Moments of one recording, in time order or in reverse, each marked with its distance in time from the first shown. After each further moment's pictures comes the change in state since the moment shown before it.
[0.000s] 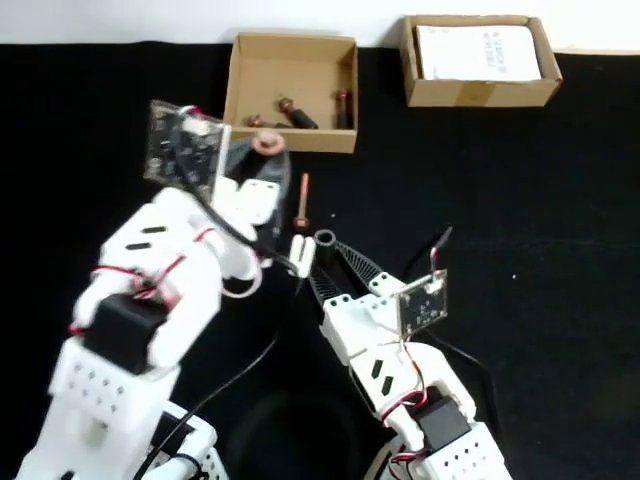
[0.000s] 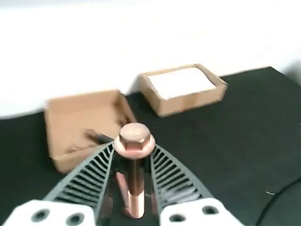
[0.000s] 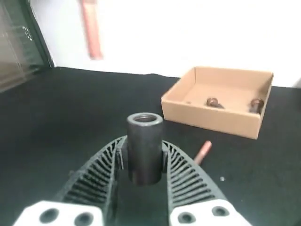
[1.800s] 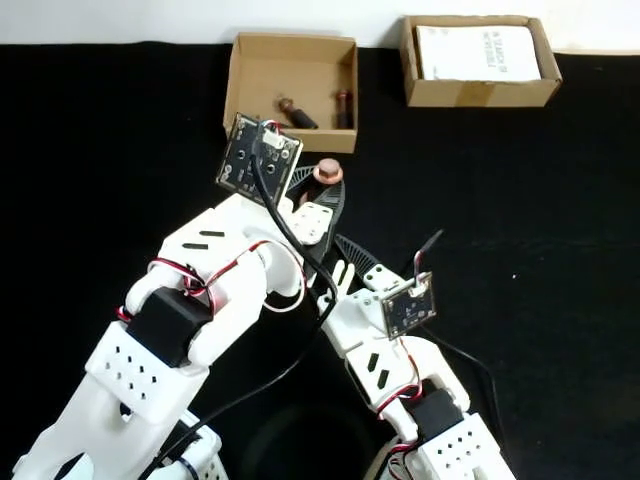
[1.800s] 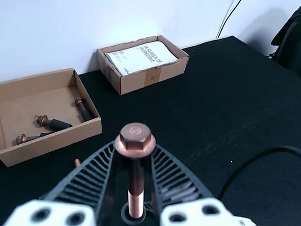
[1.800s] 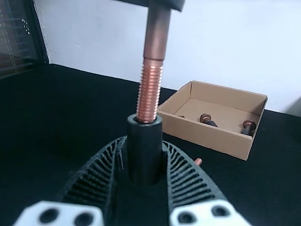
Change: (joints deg) left arm 8.5 3.0 2.9 -2.7 1.1; right arm 0.0 9.8 0.1 -12.7 7.2
